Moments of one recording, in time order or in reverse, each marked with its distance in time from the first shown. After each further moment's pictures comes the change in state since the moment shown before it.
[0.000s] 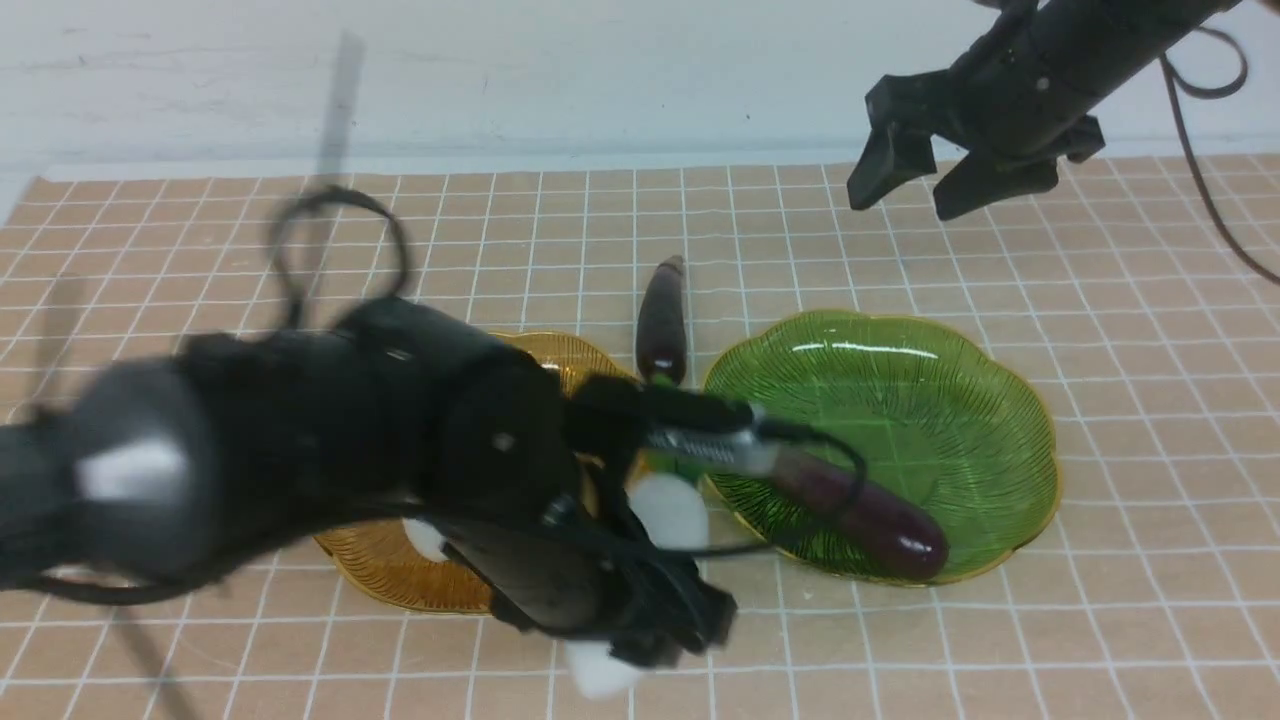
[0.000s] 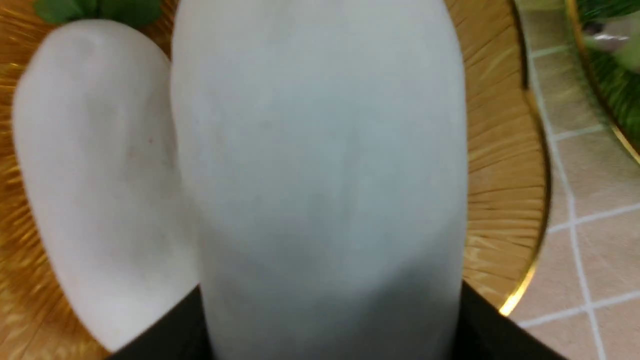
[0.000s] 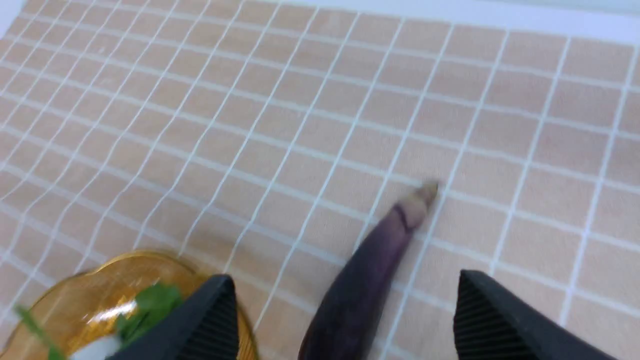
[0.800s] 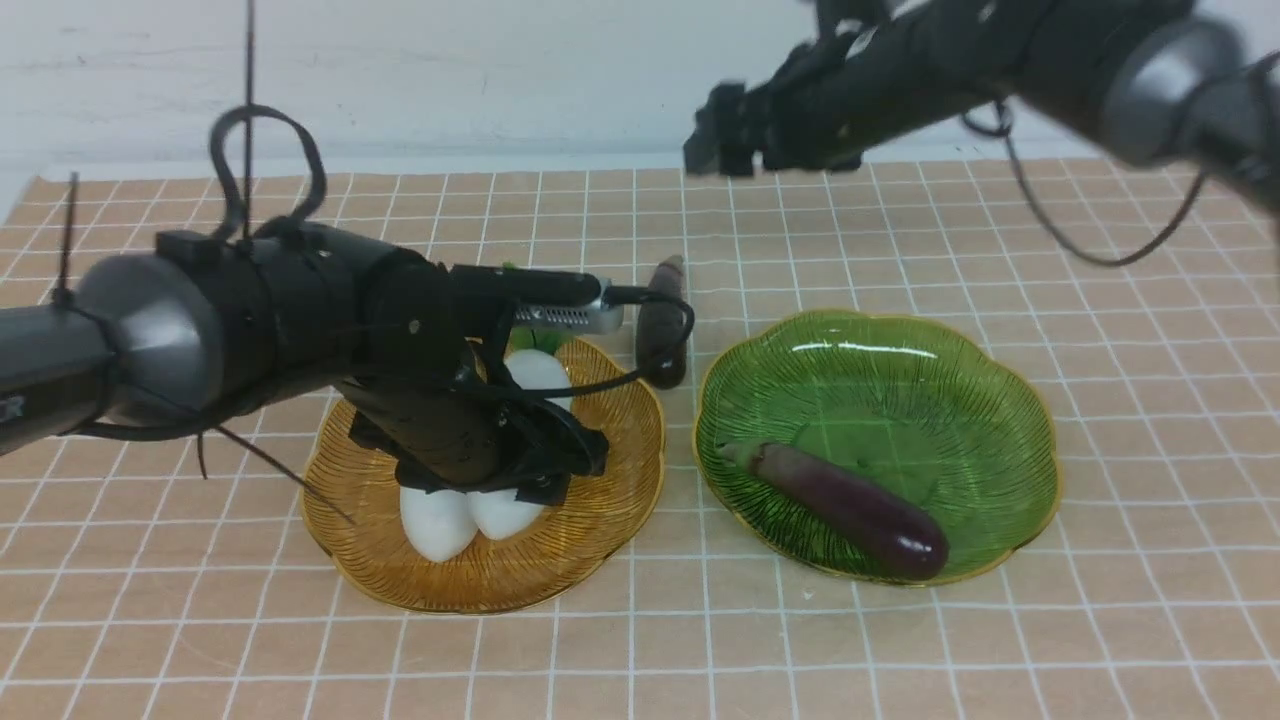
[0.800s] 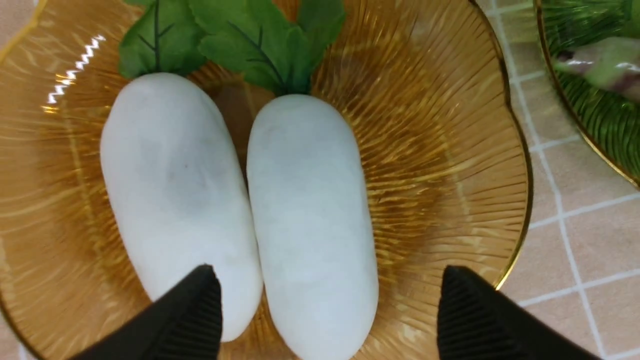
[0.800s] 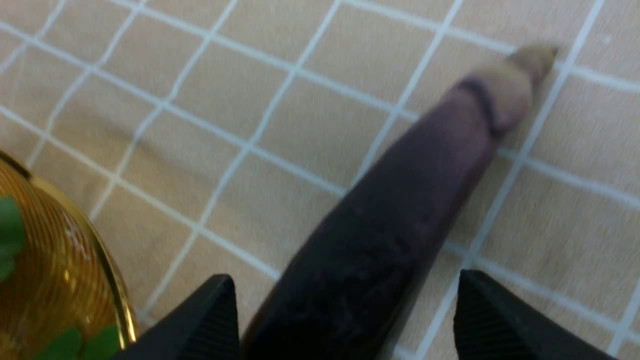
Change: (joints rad) right arm 0.092 0.367 -0.129 -0.013 -0.065 -0.087; left arm 0.000 -0.122 -0.005 0.082 0.062 -0.003
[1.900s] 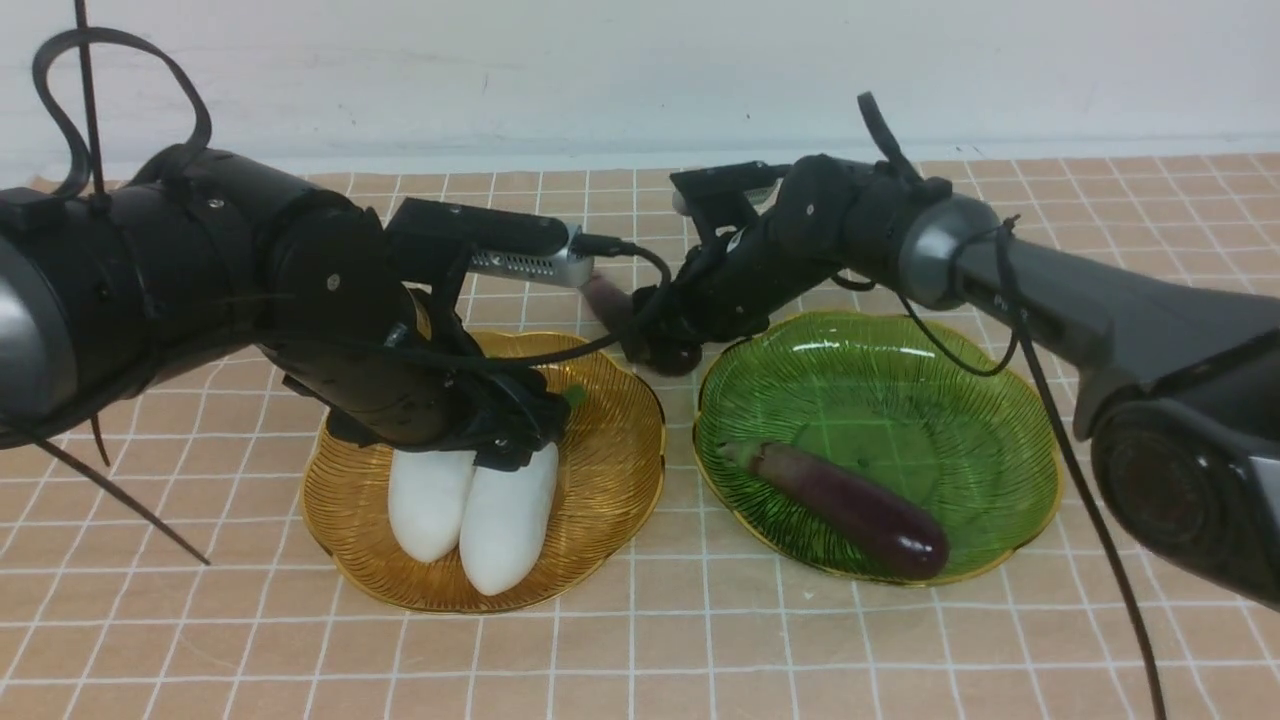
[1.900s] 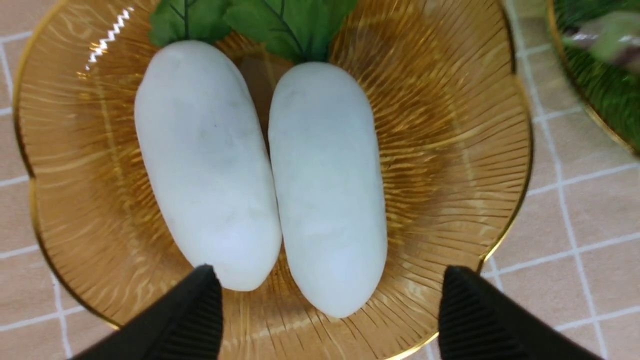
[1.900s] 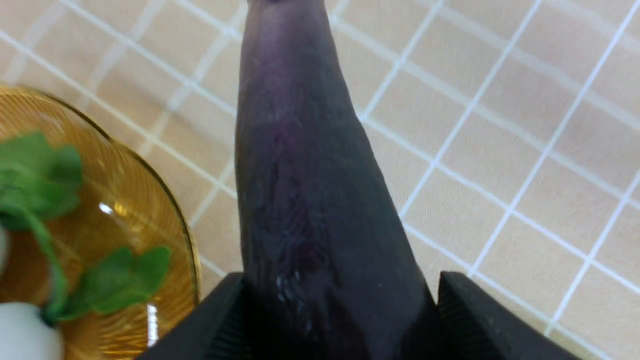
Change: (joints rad) right arm 0.027 -0.006 -0.402 -0.296 0.483 0.132; left arm 0.000 -0.071 0.000 0.018 0.084 -0.022
